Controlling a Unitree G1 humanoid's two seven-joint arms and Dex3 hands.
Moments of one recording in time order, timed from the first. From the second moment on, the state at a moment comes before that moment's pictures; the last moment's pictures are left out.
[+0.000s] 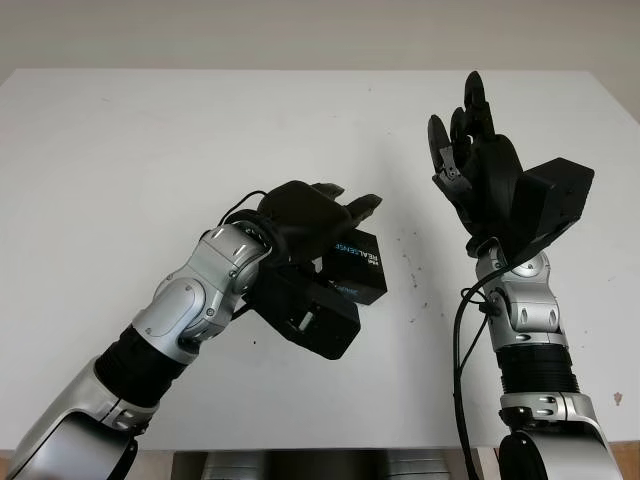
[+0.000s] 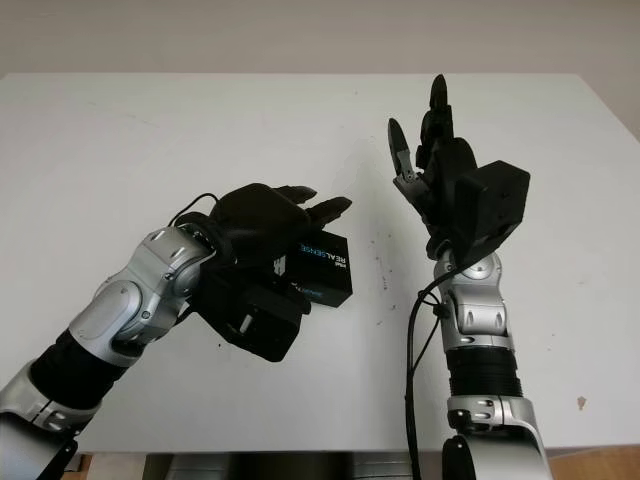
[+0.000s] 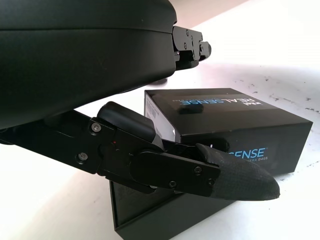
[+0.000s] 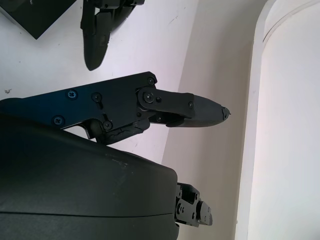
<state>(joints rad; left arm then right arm) -0.67 0.41 -0.49 -0.08 1.07 0.06 -0.64 -0.57 -0.20 -0.16 0.31 0.10 0.00 0.10</state>
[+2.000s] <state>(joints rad) -0.52 0.46 -0.29 -0.25 0.89 0.22 -0.51 -0.56 -0.19 -0.14 0.30 0.10 0.04 0.11</state>
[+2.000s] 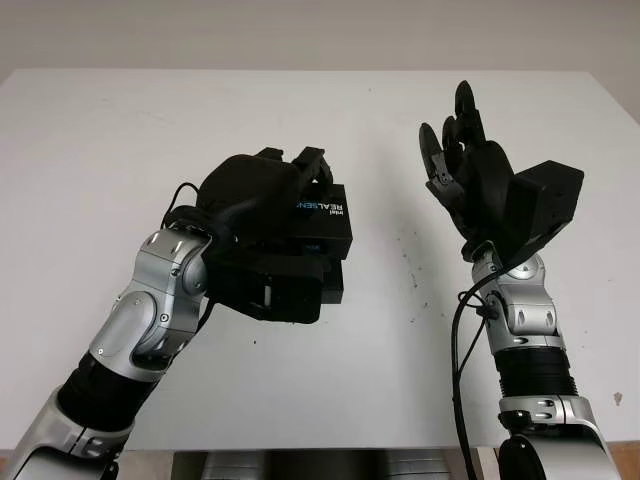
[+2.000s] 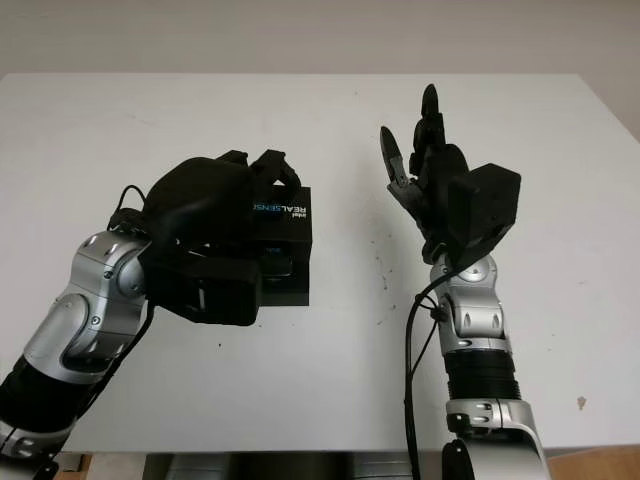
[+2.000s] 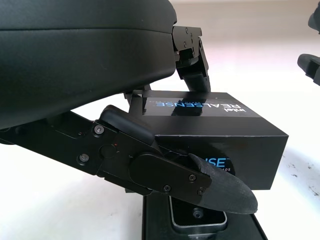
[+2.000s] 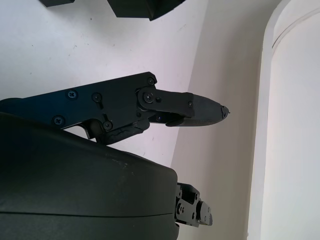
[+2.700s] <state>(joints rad) -0.44 0.49 -0.27 -0.16 0.83 0.05 -0.32 -0.55 -0.19 -0.13 0.29 0.11 0.04 0.12</state>
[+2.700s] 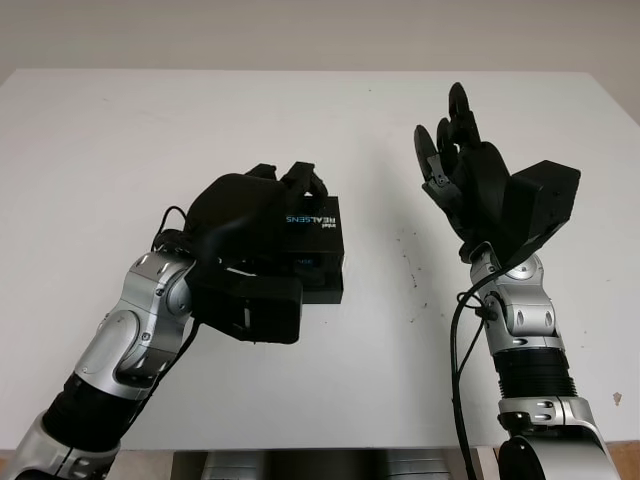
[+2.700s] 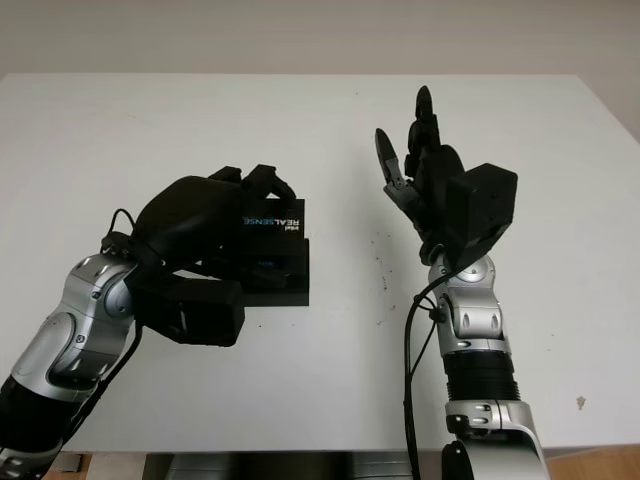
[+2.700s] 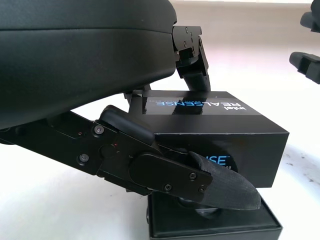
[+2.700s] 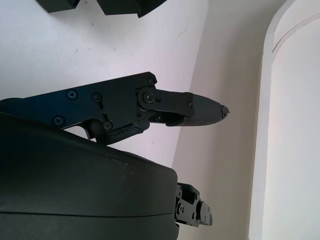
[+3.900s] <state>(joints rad) -0.41 0.41 -0.33 -0.16 0.86 0.15 -0.37 -0.55 -0.19 -0.13 0.29 0.11 0.05 0.13</state>
